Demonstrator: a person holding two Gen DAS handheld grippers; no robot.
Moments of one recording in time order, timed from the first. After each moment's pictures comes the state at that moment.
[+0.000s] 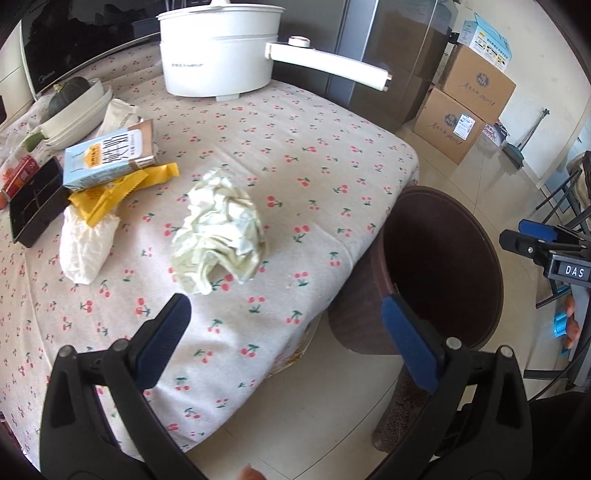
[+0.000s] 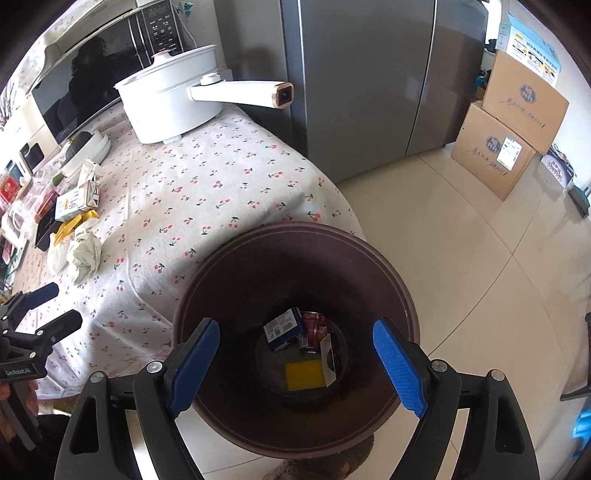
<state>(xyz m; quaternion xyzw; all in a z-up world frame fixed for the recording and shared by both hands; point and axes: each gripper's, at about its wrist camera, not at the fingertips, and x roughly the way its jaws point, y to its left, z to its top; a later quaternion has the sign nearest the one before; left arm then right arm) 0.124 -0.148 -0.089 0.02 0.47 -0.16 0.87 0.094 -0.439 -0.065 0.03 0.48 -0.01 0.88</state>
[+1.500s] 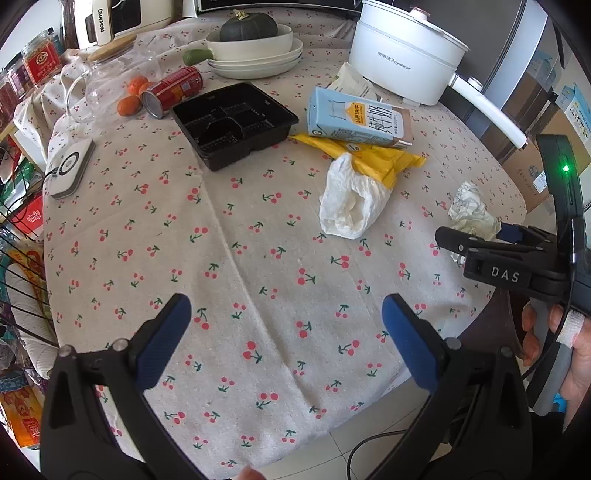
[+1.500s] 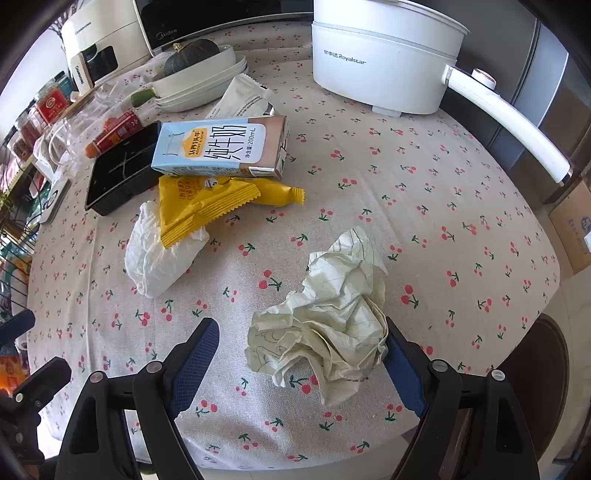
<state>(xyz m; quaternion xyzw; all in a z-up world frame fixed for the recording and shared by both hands) 0.129 0.051 -0.085 -0.04 0.52 -0.01 0.85 0.206 -0.153 -0.107 -0.05 0.52 0.09 0.85</state>
